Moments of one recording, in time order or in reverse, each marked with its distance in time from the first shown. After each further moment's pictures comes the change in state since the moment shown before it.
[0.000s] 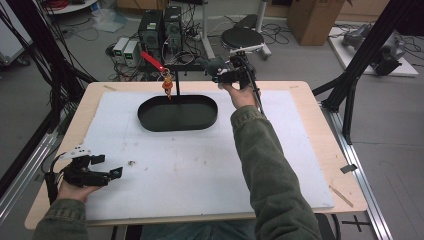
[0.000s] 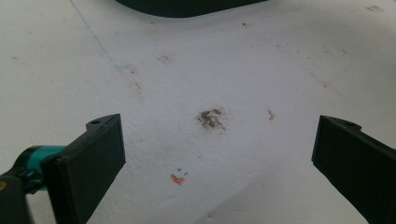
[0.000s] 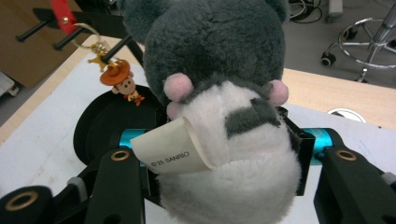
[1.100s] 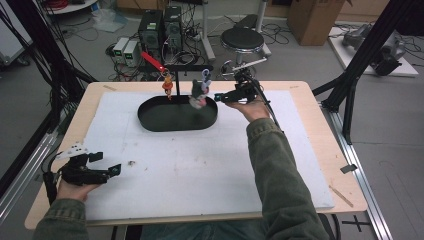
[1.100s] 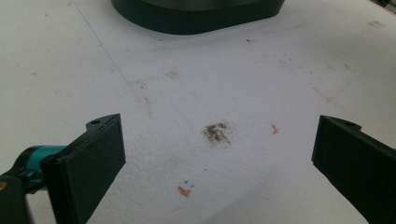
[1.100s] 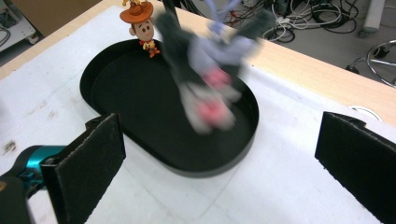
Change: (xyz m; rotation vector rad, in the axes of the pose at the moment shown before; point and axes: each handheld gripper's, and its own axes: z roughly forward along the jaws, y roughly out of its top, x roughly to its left) left arm 0.000 0.003 -0.003 -0.050 0.023 -0.002; right arm -0.013 -0.039 -0.010 0.041 0.100 -0.211
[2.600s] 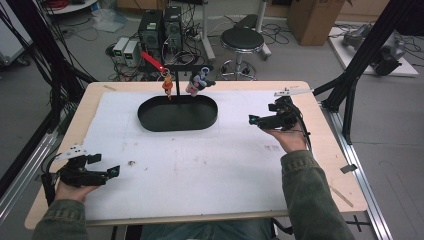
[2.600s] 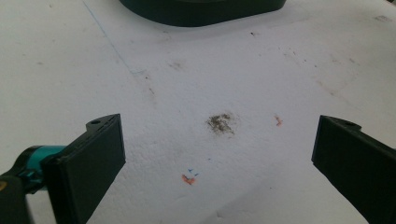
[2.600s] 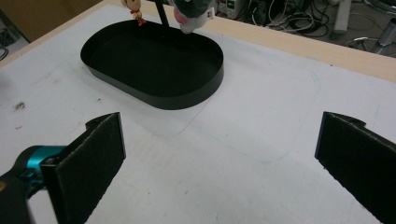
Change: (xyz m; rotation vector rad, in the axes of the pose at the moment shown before) left arm 0.001 -0.004 -0.003 0.019 0.011 -0.005; right arm -0.020 -0.094 -0.085 -0.106 -0.040 0.041
